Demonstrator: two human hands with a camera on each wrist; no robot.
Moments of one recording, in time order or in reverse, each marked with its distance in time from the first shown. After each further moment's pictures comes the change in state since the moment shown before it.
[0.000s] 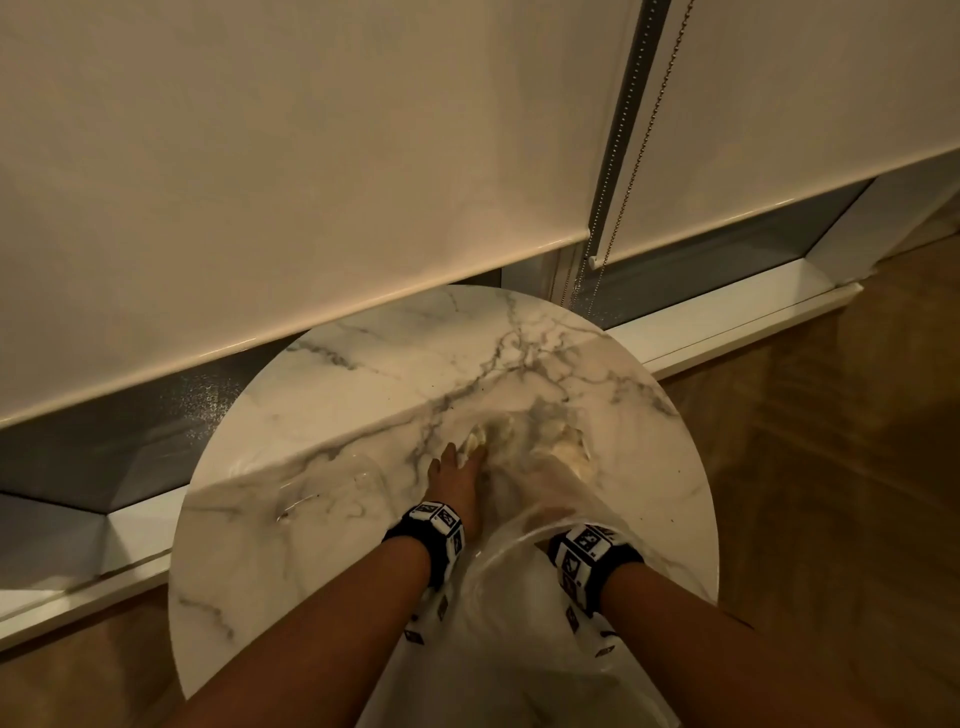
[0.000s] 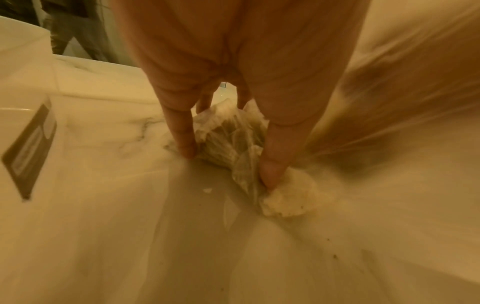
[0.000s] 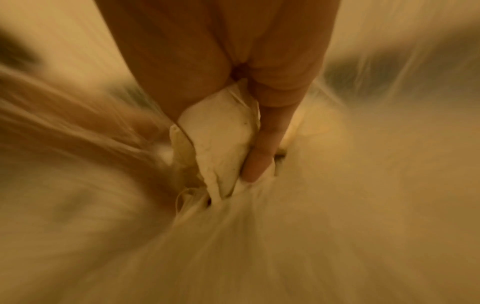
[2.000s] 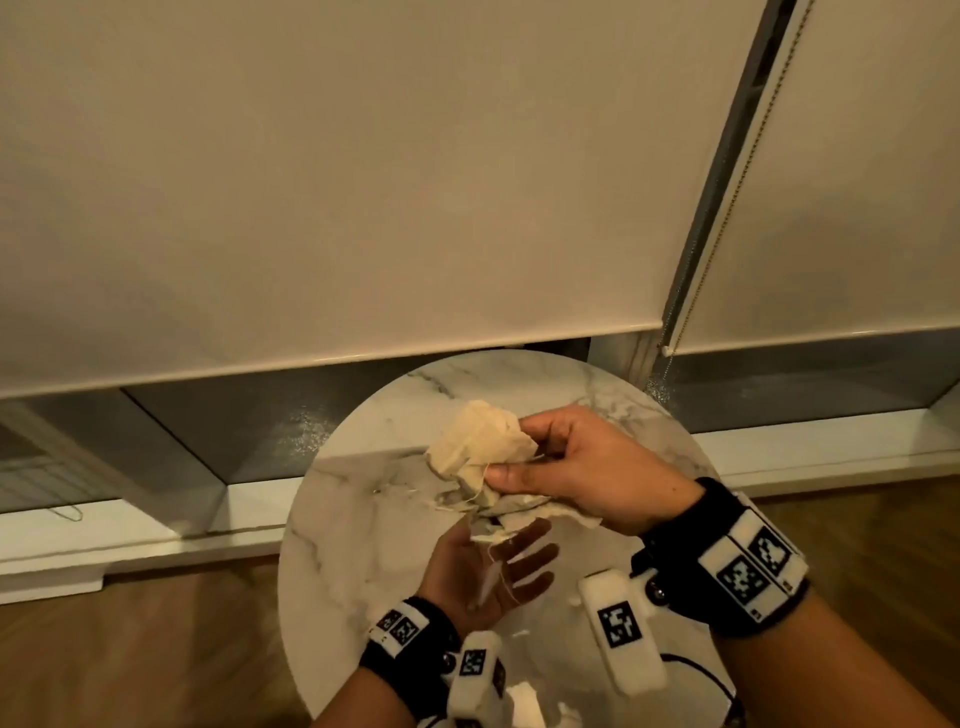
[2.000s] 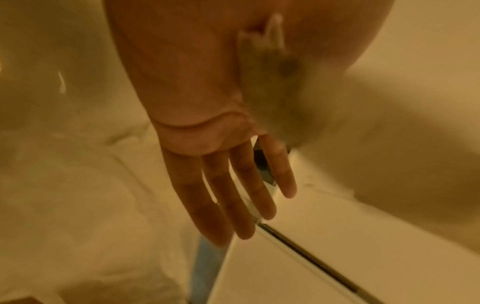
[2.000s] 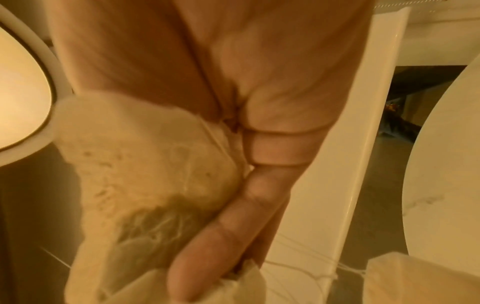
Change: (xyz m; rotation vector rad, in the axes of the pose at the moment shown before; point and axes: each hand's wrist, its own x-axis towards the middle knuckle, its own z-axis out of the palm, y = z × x) left_hand -0.217 0.041 -0.023 -2.016 -0.140 -0.084; right_hand -0.180 -0.092 -0.131 0.815 -0.379 -0.746
